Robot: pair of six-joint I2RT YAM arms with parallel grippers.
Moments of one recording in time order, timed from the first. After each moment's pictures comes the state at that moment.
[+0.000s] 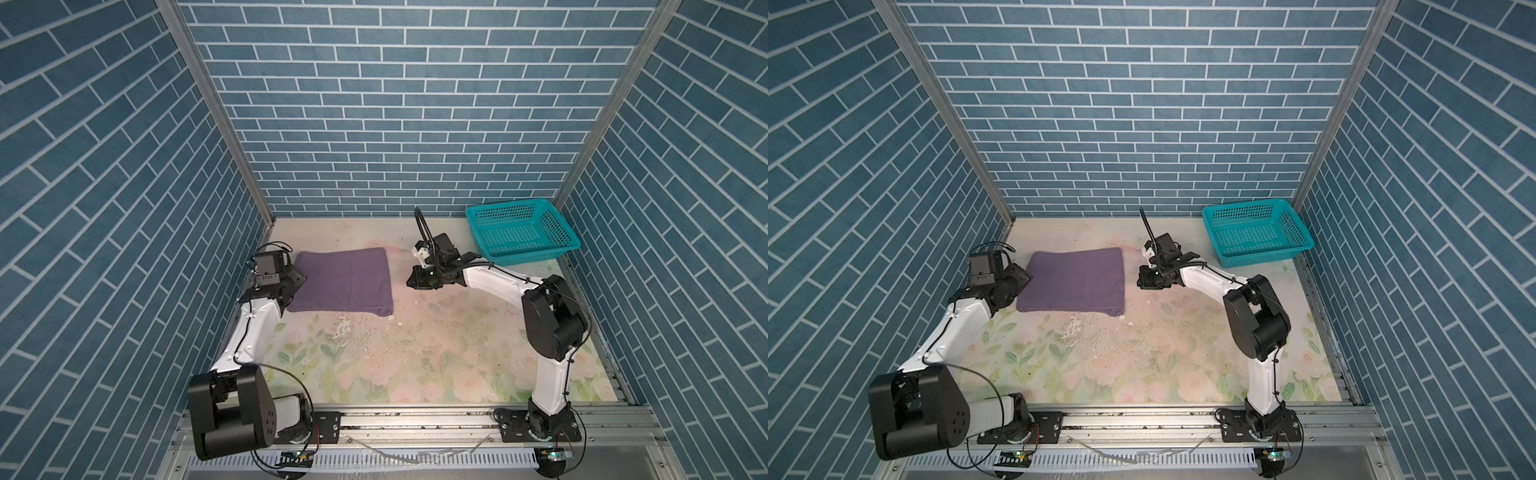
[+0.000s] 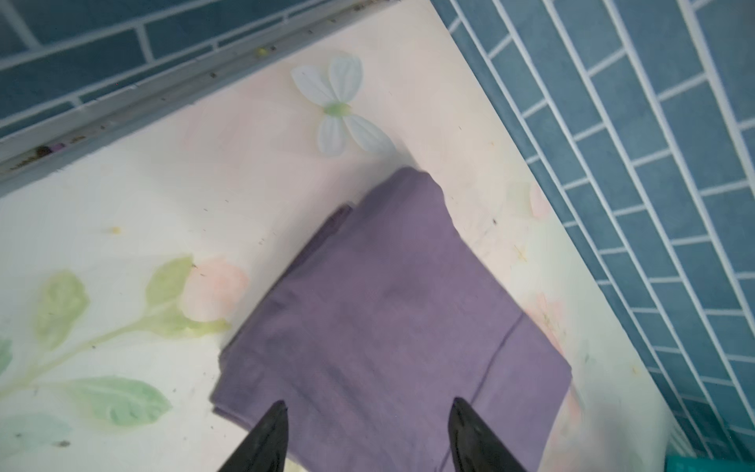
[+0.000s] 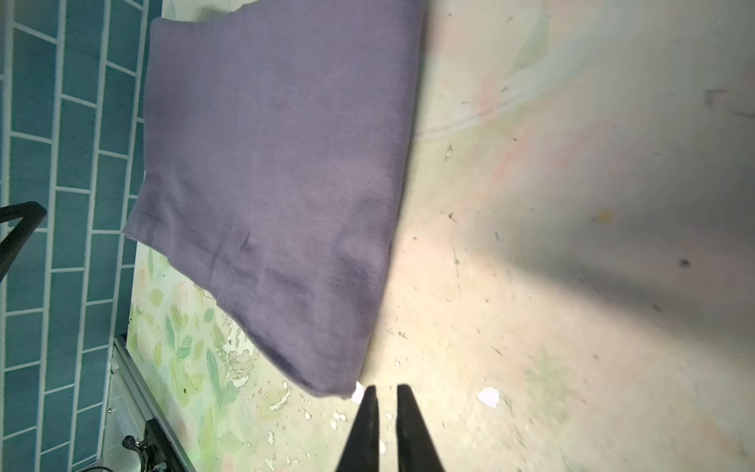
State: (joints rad) left arm 0.10 1.26 0.87 -0.41 -0.03 -0.77; right arm 0.66 1.91 1.37 -0.39 -0.39 0.47
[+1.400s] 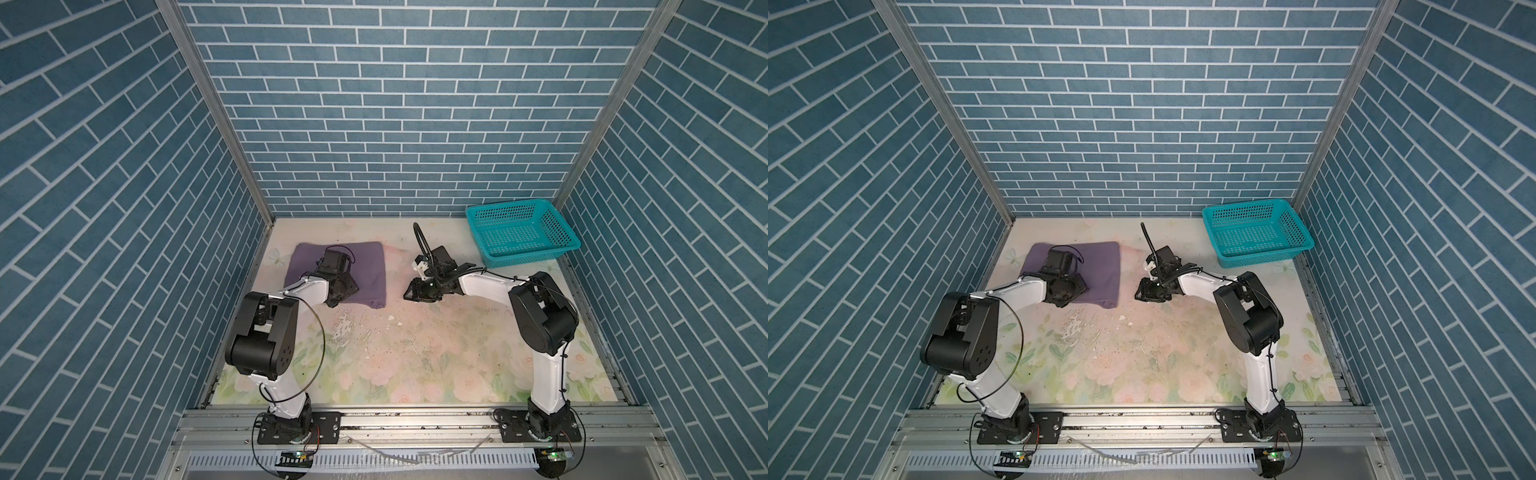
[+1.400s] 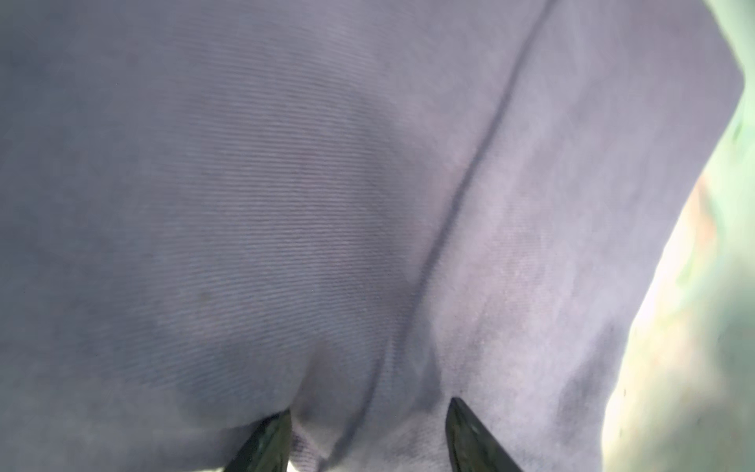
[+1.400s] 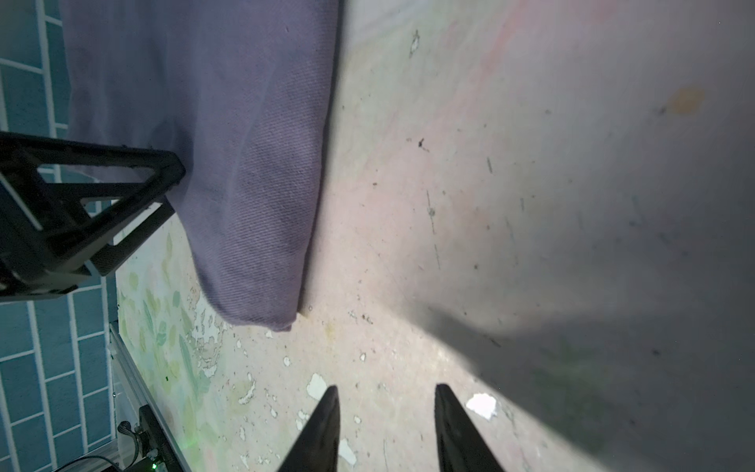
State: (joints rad) left arm -0.18 1.74 0.97 -0.28 0.00 -0.78; right arm 0.66 2.01 1.33 -0.31 -0.46 0.50
